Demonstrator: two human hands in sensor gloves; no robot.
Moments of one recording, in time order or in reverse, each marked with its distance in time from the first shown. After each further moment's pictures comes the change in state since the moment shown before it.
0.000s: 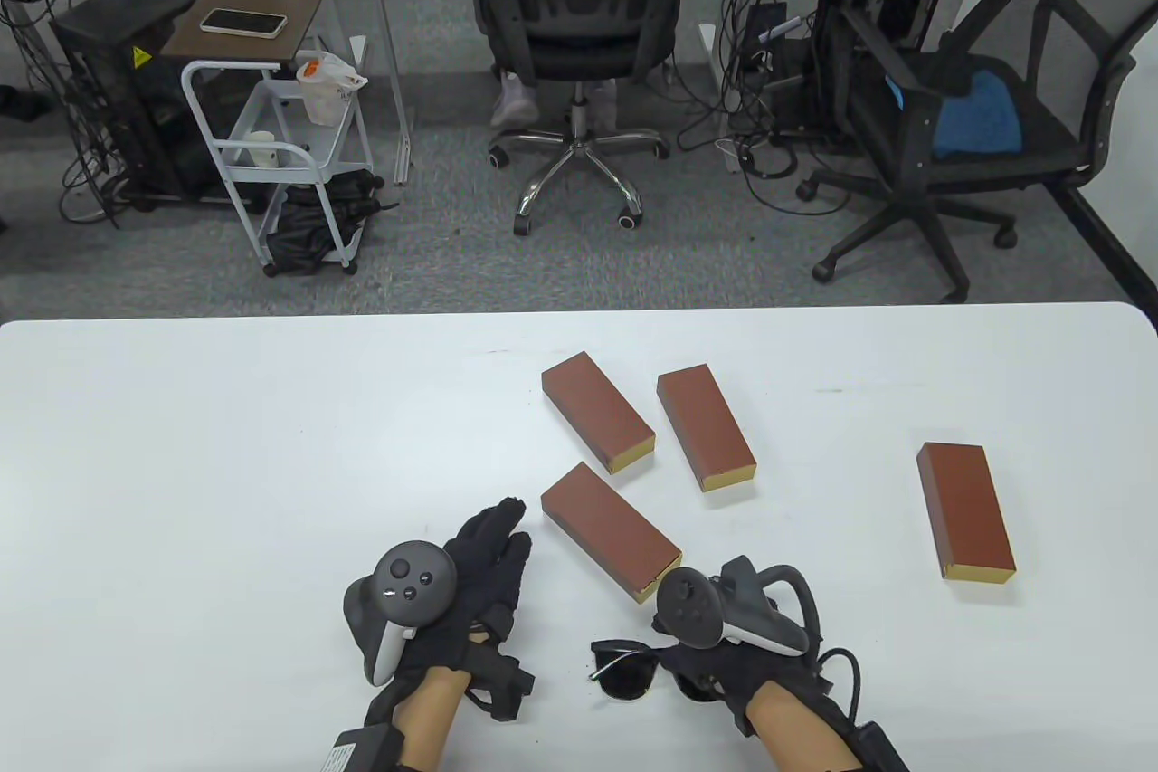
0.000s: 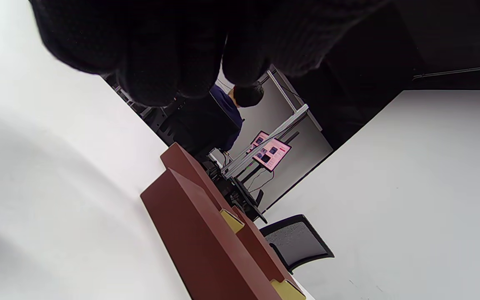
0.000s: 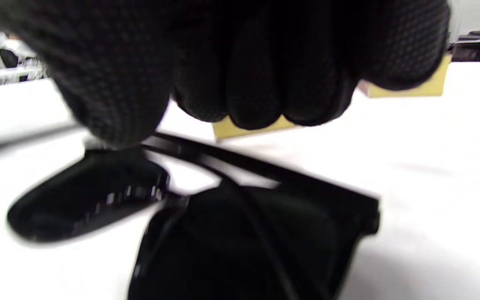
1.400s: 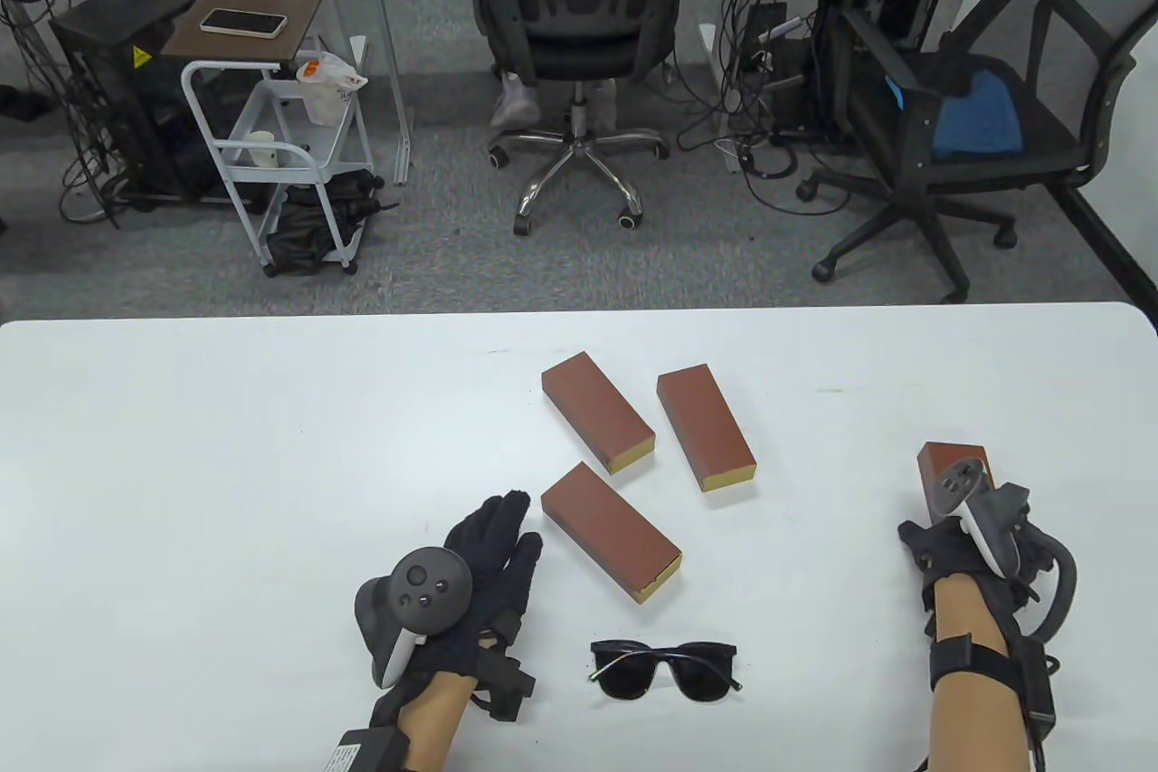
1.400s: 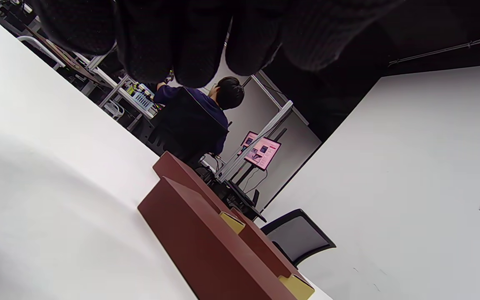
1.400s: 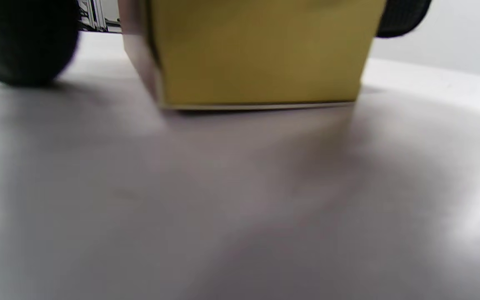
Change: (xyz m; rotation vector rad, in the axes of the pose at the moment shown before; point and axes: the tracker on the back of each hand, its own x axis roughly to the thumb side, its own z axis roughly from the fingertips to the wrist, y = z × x) left_hand 0.007 -0.004 0.002 0.018 -0.058 -0.092; right_hand -0.283 0.010 0.023 -0.020 1.091 0.007
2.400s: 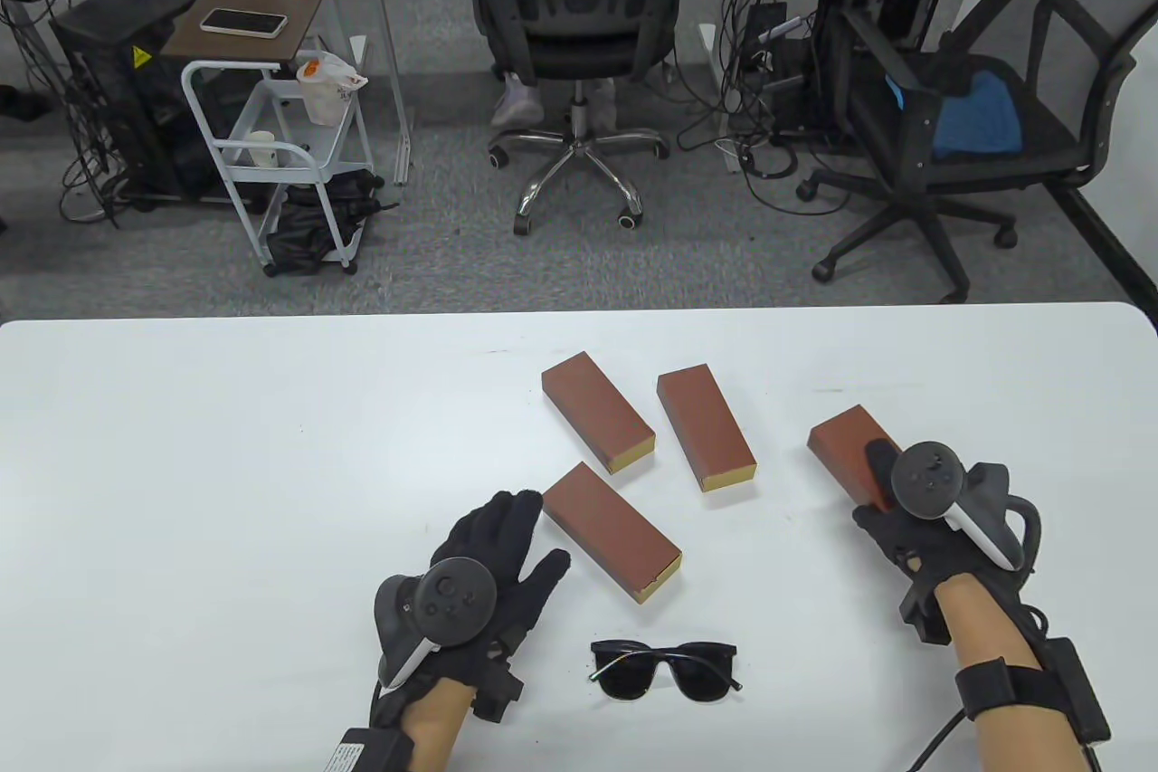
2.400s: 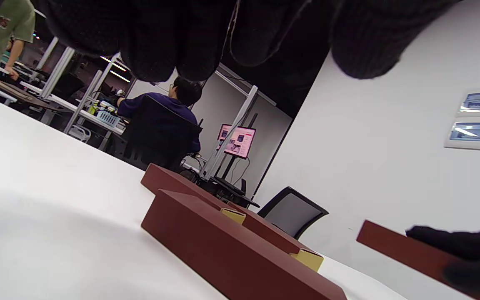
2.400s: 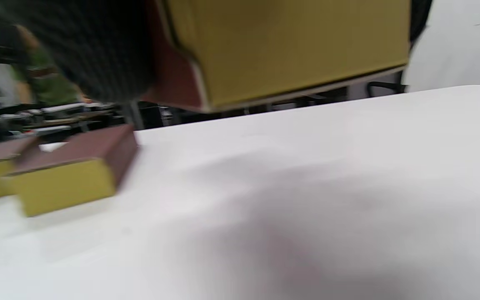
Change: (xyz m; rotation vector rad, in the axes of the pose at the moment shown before) left_hand 0.020 0.001 0.003 -0.010 -0.167 -0.212; right_hand 0.050 -0.069 0.069 -0.067 -0.669 -0.150
